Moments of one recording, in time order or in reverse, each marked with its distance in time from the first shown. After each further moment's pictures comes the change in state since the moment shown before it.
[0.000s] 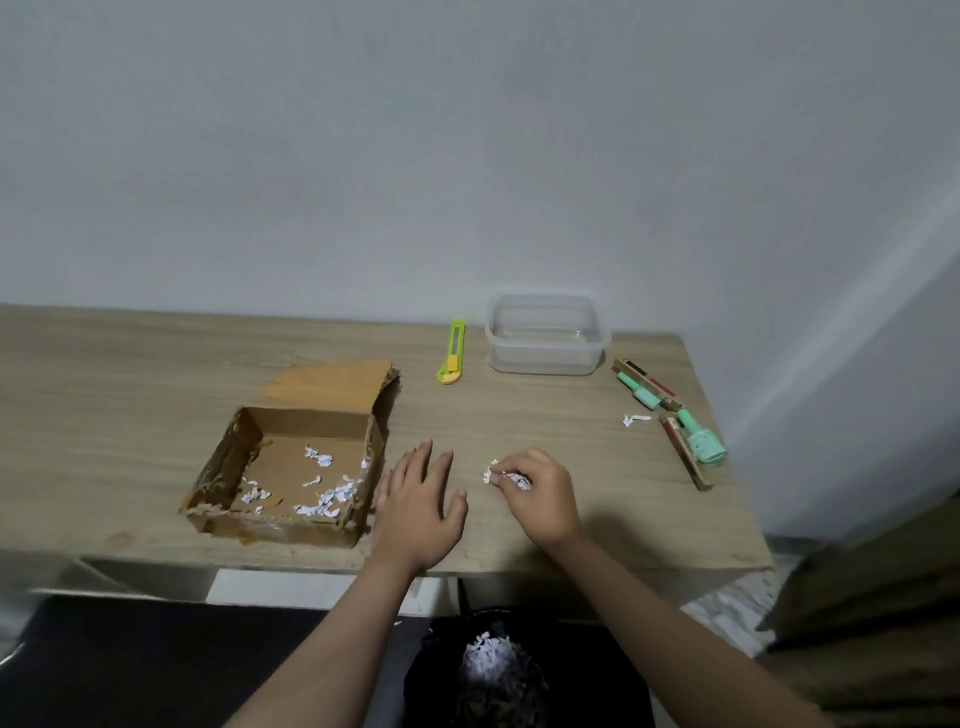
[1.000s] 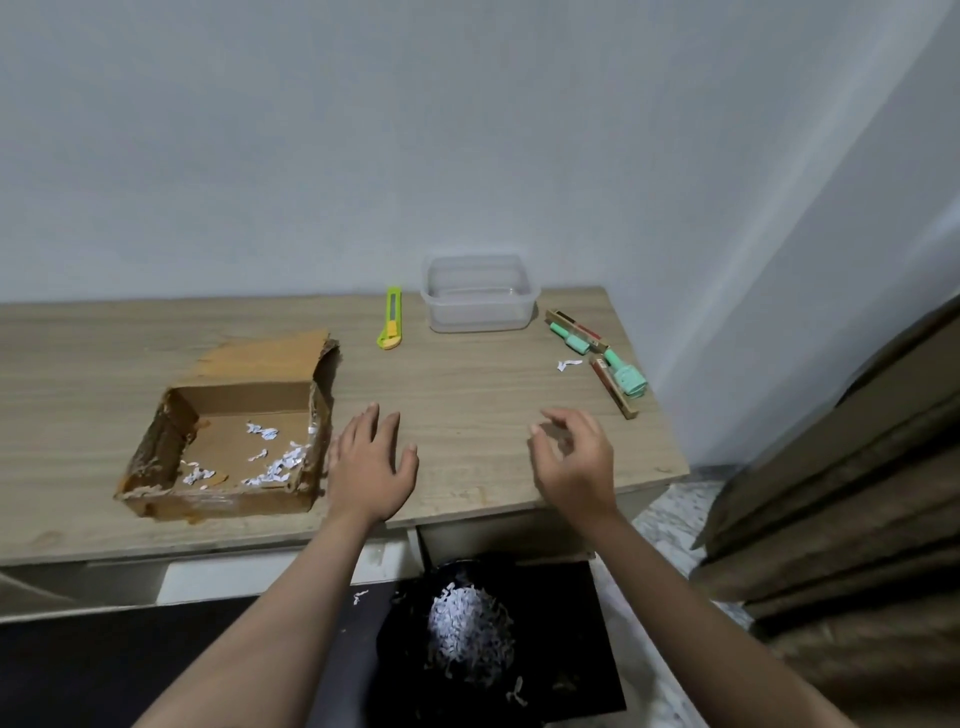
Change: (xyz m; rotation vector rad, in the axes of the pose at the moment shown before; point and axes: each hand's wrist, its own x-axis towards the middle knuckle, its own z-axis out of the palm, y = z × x) left_hand -0.003 -0.001 0.000 -0.016 0.013 0.032; right_hand -0.066 -0.015 -0.081 -0.049 0.363 0.082
